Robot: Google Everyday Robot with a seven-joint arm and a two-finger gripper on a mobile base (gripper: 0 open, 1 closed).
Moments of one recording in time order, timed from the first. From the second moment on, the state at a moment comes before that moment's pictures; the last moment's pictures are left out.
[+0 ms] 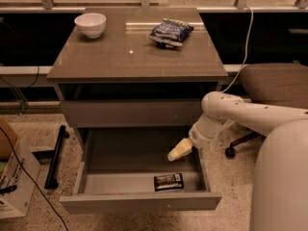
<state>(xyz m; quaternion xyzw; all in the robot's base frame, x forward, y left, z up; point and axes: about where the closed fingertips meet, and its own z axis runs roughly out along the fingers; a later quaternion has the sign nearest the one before) 0.573 -0.154 0.529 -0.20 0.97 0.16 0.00</state>
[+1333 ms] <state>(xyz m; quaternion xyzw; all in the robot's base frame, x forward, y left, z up) 0.567 -0.119 0.489 -0.17 0.97 0.16 -0.03</state>
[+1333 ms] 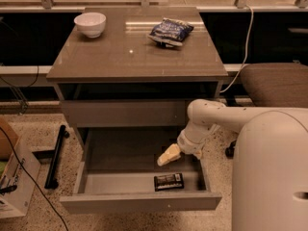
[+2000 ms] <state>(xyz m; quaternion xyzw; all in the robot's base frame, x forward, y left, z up) 0.562 -0.089 0.475 -0.14 0.98 0.15 -0.04</state>
